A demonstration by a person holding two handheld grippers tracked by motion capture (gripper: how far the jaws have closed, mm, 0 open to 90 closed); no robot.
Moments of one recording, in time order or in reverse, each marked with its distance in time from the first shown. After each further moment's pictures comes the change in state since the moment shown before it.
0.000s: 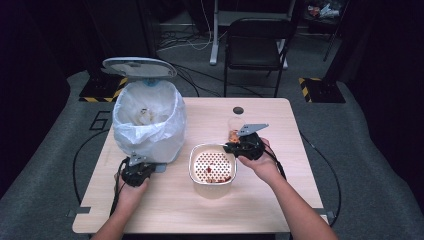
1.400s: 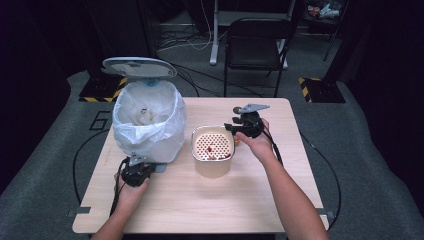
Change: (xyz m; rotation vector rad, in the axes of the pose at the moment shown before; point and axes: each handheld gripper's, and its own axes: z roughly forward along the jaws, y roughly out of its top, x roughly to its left) left arm 0.000 0.000 -0.001 0.007 0.001 0.006; right arm -0.057 0.032 0.024 -0.089 -0.183 0.106
